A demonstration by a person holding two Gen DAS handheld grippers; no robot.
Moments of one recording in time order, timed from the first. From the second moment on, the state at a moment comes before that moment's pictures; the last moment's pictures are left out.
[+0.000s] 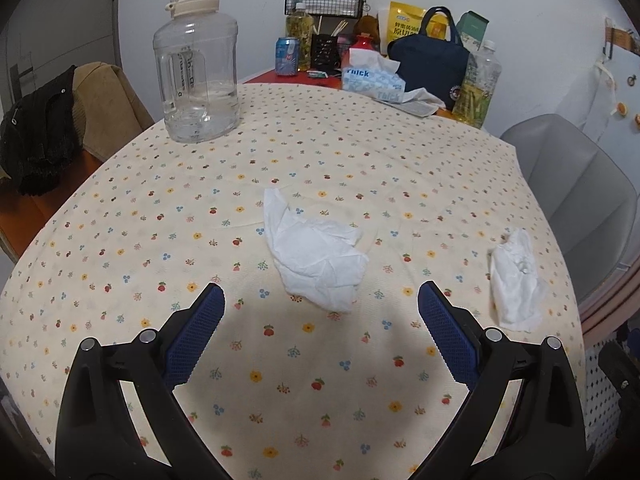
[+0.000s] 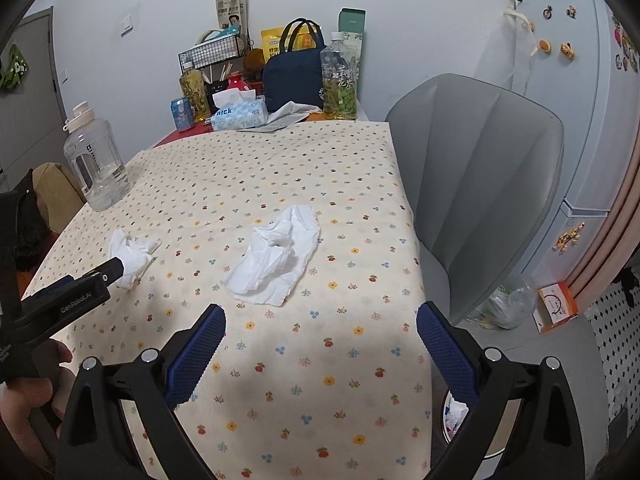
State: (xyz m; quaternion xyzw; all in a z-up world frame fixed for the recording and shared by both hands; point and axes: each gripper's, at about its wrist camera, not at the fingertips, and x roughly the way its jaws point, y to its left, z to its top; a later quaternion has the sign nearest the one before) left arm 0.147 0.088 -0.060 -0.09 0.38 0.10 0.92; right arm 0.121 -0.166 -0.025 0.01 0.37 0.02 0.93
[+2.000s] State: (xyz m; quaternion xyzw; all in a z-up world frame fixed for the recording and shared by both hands) left arm 0.125 0.038 -0.031 -0.10 0.35 0.07 0.93; right arm 0.114 -0.163 -0.014 0.02 0.38 0.07 0.92
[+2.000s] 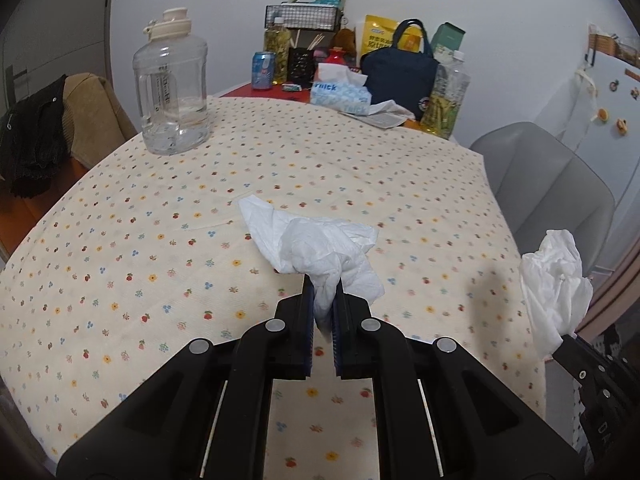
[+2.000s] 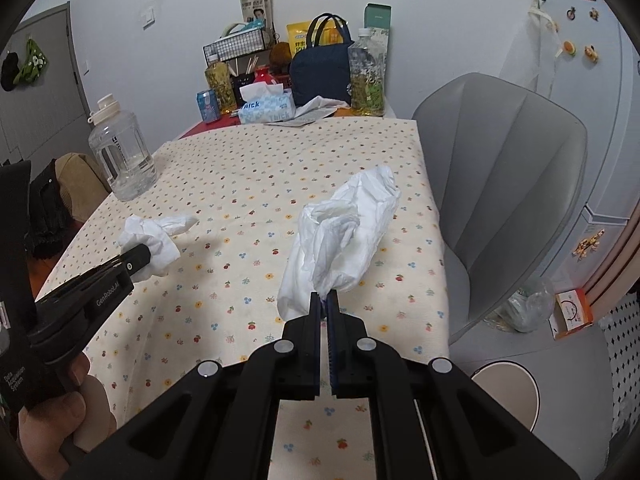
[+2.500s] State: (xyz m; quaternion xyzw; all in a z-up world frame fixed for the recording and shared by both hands) left arm 0.095 -0.003 -0.002 -0.08 0.32 0.03 0.94; right arm 0.069 -0.187 0.020 0.03 0.34 0.05 0.94
